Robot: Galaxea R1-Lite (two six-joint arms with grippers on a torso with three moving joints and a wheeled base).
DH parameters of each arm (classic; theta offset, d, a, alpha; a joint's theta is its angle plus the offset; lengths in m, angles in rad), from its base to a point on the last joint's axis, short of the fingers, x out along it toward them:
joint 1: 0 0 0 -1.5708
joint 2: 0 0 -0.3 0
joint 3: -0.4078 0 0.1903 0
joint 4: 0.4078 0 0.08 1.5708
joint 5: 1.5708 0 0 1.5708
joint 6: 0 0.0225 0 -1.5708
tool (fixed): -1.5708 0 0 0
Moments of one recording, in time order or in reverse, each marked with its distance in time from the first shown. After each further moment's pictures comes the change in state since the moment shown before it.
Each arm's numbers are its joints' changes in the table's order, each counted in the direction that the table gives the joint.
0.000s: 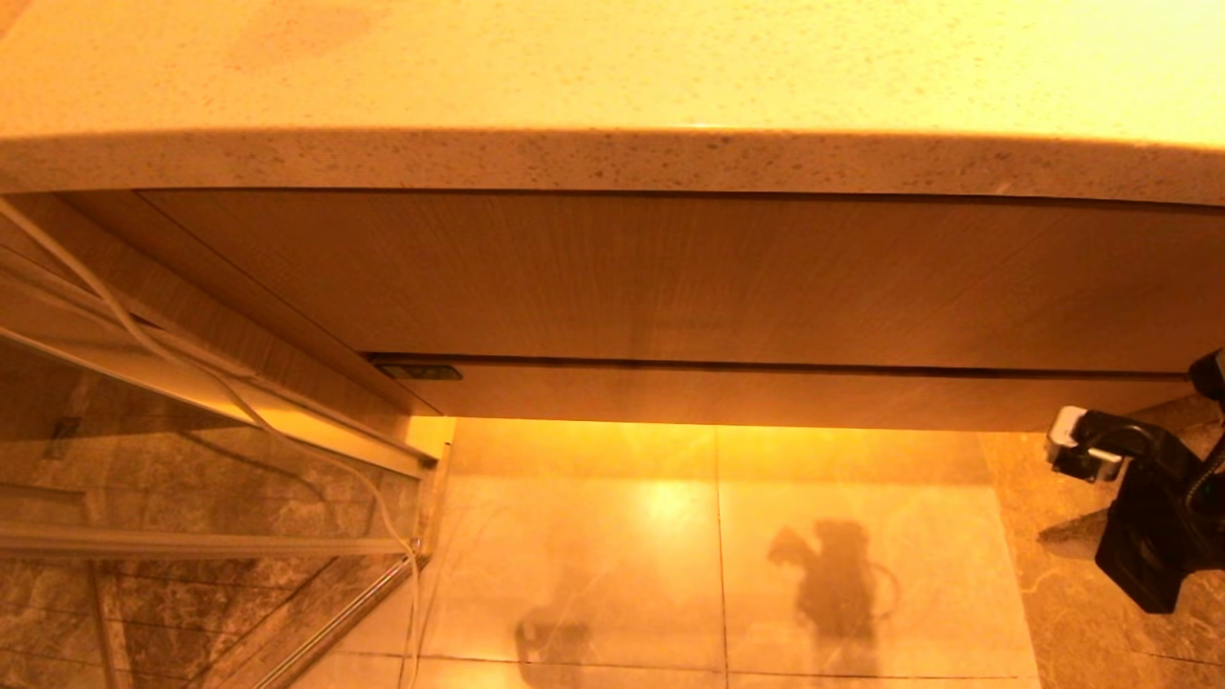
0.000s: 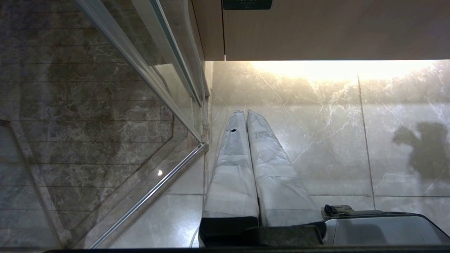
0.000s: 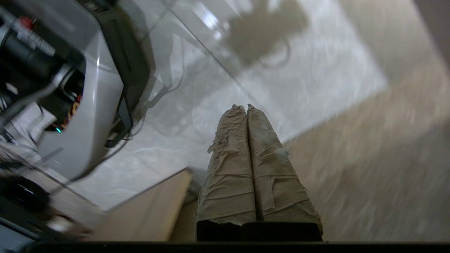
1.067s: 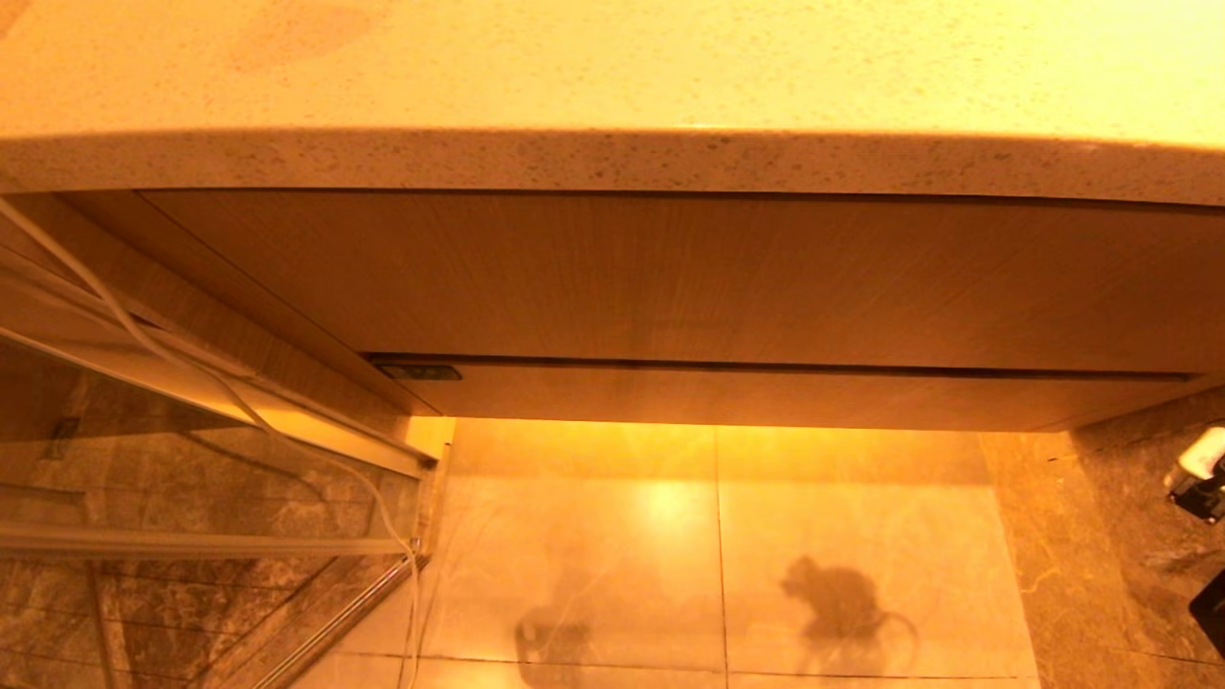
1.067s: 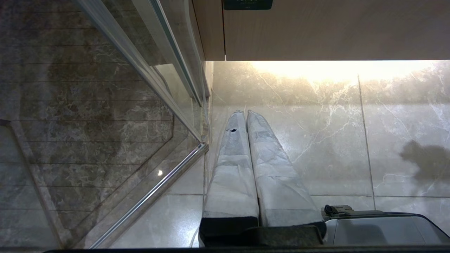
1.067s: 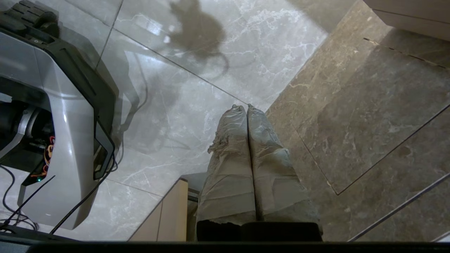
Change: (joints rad) left arm 0.000 0.000 0.000 0.000 0.000 0.000; right arm -0.010 -0.364 0.223 -0.112 -0.170 0.175
